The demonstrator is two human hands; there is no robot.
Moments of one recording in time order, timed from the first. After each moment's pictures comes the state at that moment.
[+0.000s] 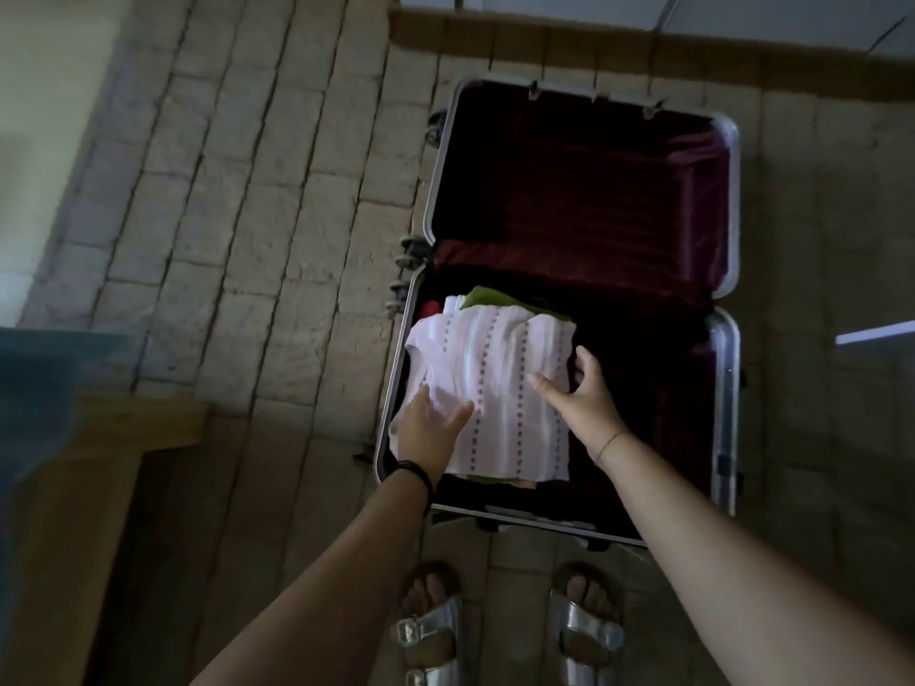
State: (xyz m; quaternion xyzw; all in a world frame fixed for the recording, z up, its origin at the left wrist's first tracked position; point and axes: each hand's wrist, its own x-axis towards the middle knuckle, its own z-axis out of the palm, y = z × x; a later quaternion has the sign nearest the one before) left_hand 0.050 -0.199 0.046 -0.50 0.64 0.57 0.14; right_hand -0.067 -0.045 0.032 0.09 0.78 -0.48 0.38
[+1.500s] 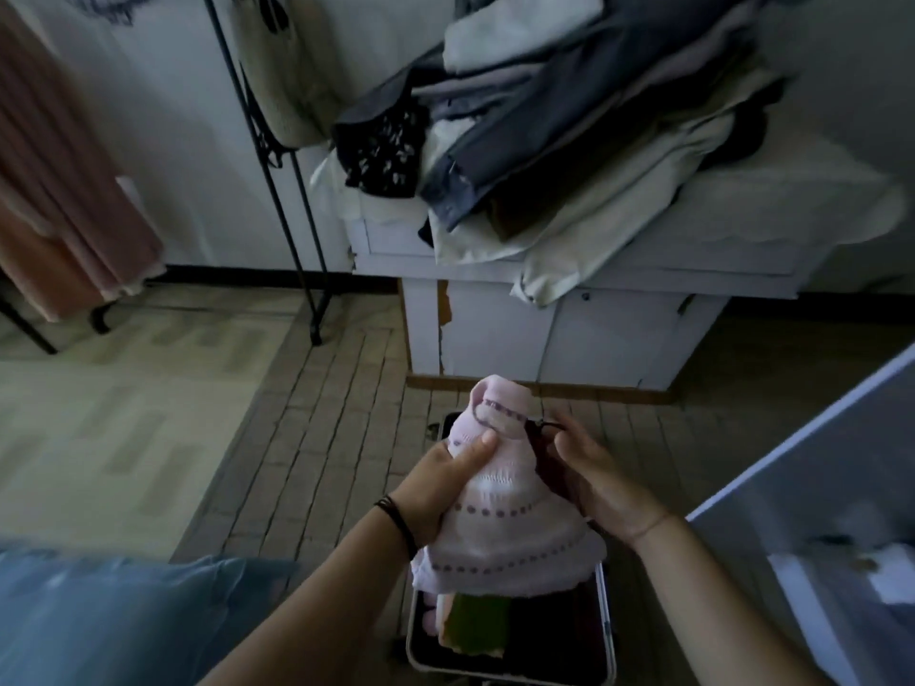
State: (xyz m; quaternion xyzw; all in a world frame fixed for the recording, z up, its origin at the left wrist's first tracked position) left_hand 0.052 -0.208 0.696 -0.18 0.58 0.79 0.09; right_hand -0.039 -0.021 0.682 -0.07 0.57 -0.71 0.40
